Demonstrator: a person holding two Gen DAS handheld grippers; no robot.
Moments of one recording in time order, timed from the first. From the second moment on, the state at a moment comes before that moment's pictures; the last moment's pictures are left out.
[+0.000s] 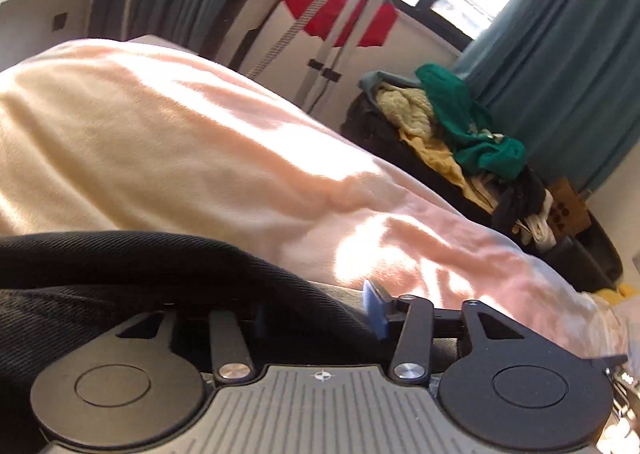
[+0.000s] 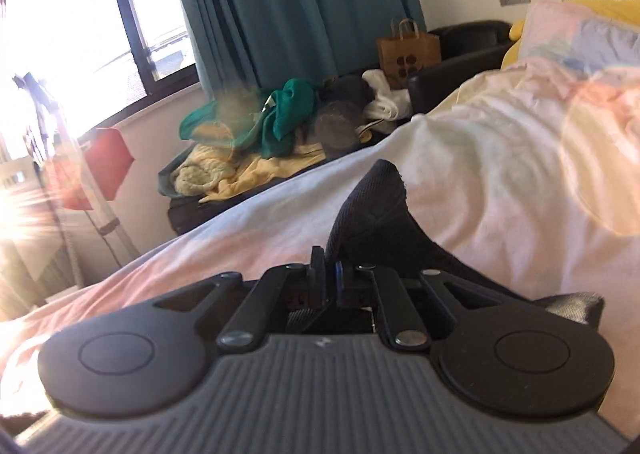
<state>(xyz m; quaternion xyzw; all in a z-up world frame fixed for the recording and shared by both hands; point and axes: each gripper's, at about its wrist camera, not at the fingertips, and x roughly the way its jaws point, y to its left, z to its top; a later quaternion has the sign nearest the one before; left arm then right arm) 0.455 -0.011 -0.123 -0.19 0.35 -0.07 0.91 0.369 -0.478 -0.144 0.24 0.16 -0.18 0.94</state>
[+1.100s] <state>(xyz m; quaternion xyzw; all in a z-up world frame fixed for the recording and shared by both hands) 0.299 -0.080 -0.119 0.15 0.29 -0.22 0.92 0.283 -0.520 -0.131 0.35 0.20 -0.23 0.89</state>
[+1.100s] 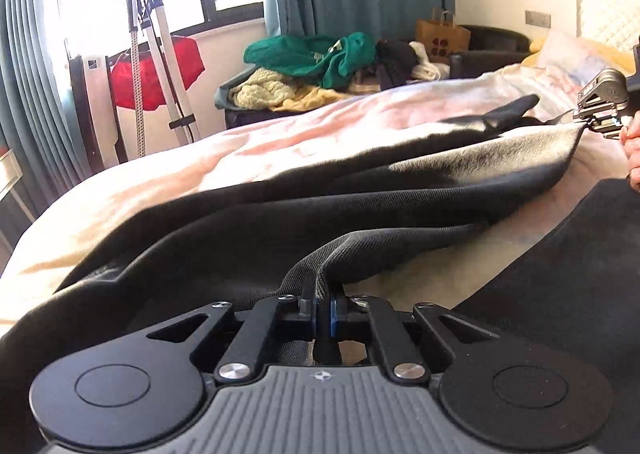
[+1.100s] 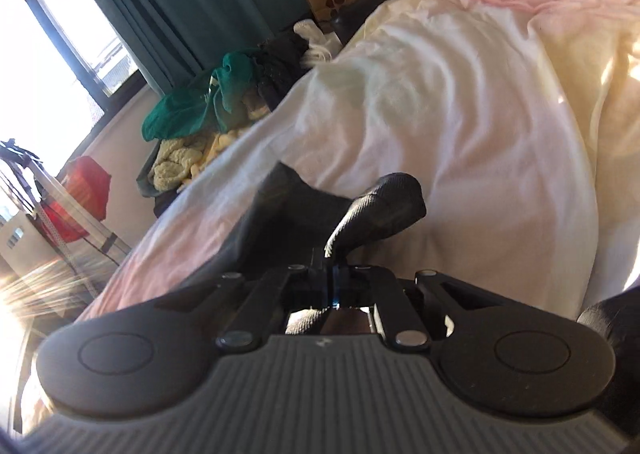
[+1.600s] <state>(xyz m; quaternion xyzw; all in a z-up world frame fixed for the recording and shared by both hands) 0.224 -0.065 -0.116 0.09 0.33 -0.26 0.90 0.191 -0.549 -0.155 0.36 0.23 -0.25 0.87</state>
